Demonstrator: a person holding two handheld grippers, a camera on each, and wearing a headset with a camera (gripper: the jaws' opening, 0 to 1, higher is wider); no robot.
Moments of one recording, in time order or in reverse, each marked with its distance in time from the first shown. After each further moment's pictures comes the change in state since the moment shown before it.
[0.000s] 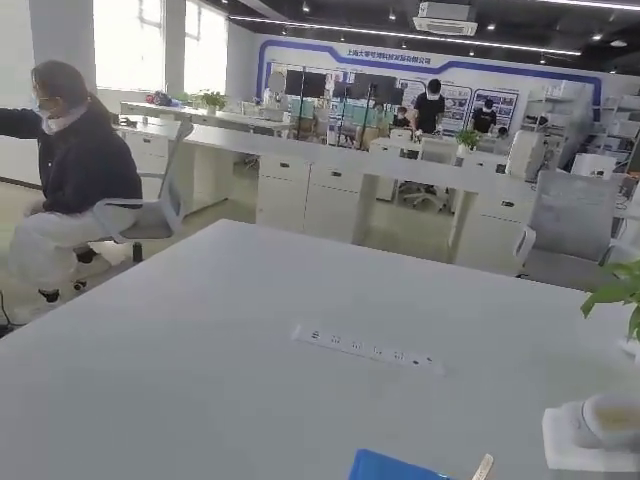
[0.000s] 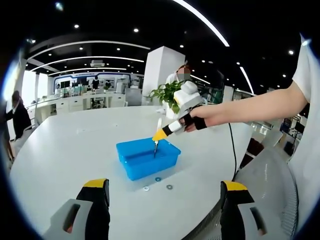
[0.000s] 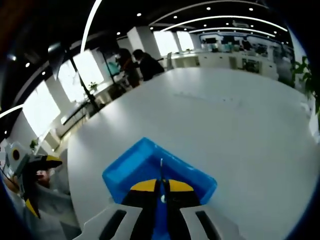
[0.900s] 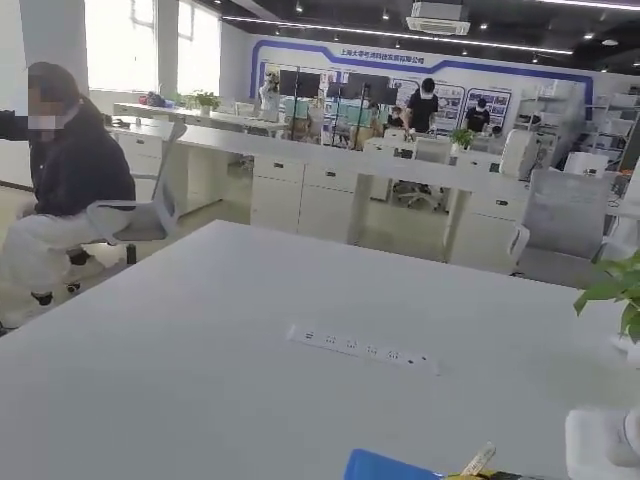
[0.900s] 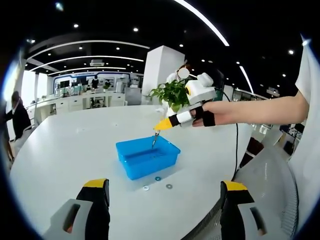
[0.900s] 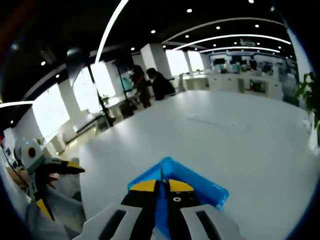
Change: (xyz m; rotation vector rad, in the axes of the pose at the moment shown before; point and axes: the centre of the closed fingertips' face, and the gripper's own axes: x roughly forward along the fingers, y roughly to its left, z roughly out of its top) left arm 0.001 0.000 -0.001 0.005 0.009 -0.004; right arm -0.045 0.062 0.024 -0.098 -0.205 0.075
